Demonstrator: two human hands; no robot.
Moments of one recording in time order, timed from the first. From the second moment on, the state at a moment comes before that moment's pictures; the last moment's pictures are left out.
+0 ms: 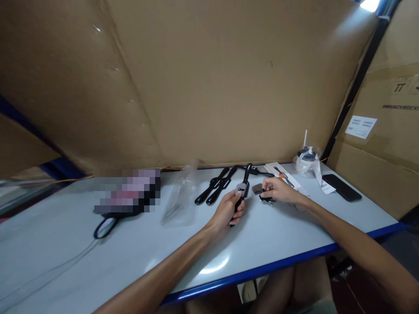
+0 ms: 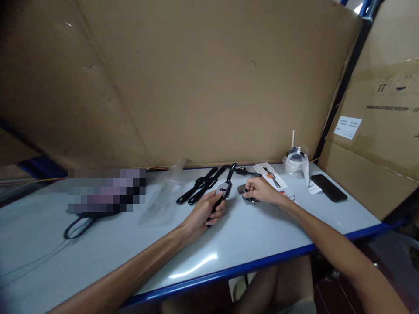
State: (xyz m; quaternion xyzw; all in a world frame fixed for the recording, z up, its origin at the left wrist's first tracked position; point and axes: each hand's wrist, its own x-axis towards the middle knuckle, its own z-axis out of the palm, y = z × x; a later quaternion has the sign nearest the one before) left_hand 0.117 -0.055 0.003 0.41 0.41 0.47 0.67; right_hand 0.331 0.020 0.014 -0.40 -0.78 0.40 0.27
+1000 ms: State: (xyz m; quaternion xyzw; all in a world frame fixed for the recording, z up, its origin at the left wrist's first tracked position) left_hand 0.115 -0.051 -0.001 0.40 0.37 0.49 0.67; right_hand 0.282 0.011 0.036 -0.42 -0.75 0.41 0.29
